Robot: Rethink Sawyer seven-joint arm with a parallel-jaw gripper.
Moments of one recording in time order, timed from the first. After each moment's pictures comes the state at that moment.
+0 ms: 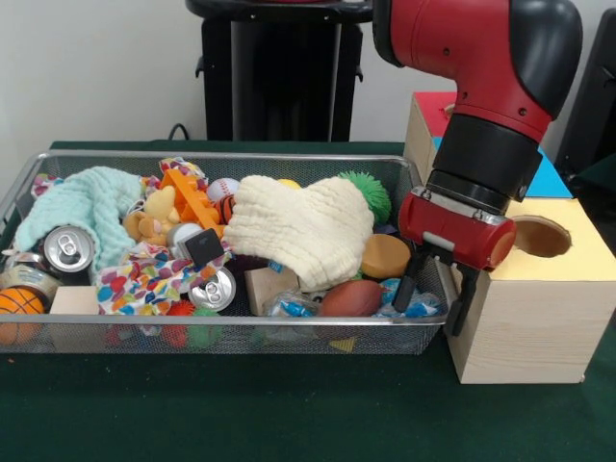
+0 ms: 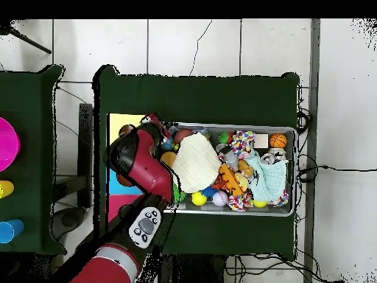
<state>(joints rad) 0.36 -0.23 -0.39 1.56 1.08 -0.14 1.87</state>
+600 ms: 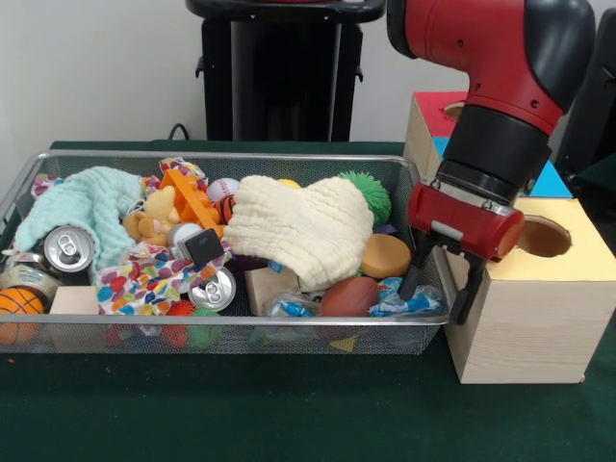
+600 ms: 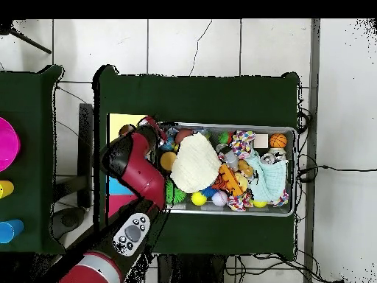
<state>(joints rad) 0.44 -0.19 -0.48 1.56 1.15 -0.10 1.87</state>
